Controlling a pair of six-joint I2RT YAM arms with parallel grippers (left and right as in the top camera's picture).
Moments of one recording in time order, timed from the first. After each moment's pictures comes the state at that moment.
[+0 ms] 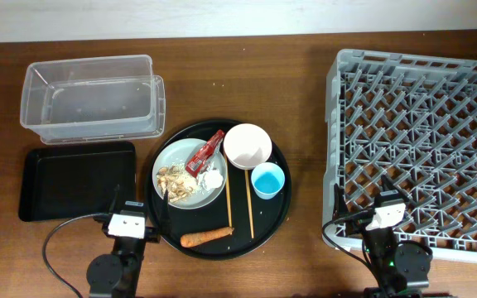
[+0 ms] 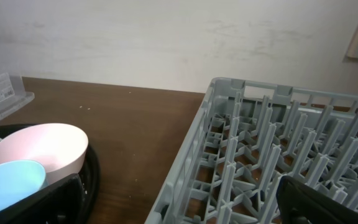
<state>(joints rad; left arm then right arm) -0.08 0.01 0.02 -0.08 0.03 0.11 0.02 0.01 0.01 -0.06 -0.13 -0.03</state>
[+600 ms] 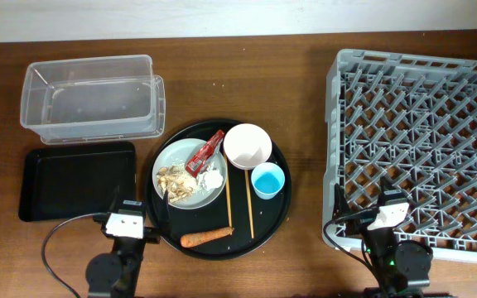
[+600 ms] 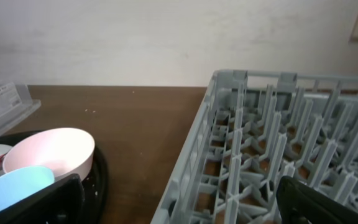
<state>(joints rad) -0.08 0.02 0.04 -0.11 0.03 0.08 0.02 0.01 0.04 -0.13 -0.13 0.05</state>
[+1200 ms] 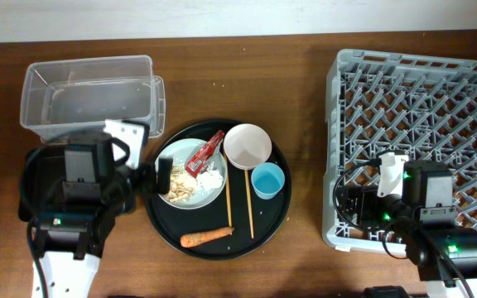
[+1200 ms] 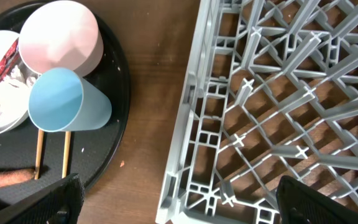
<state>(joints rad) -0.08 1.02 1.03 -0.77 0.15 0.06 0.02 0.82 0.87 -0.98 -0.18 0.08</state>
